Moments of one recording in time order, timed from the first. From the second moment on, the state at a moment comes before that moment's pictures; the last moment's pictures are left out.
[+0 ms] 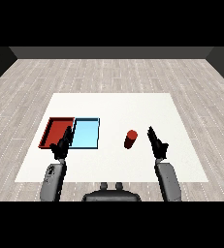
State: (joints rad) left arm -0.01 0.09 0.02 -1.59 0.01 -0.01 -0.01; right arm -0.02 -0.10 0.02 -1.55 0.02 0.02 -0.02
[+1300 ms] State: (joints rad) left arm 0.01 0.05 0.07 -1.60 0.04 -0.03 -0.38; right arm 0.00 -0.10 -0.11 -1.55 -0.14 0.18 -0.27
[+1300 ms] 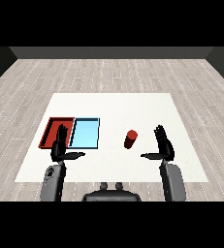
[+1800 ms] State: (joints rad) left arm 0.01 0.05 0.06 -1.62 0.03 -0.03 -0.36; right arm -0.06 -0.09 -0.11 -1.45 -0.13 0.18 -0.31
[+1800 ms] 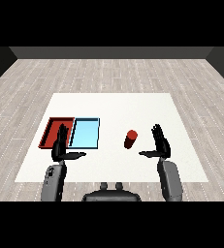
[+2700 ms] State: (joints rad) left arm -0.02 0.05 0.08 -1.56 0.07 -0.04 -0.38; right arm -0.23 -0.03 -0.11 -1.16 -0.15 0.15 -0.38
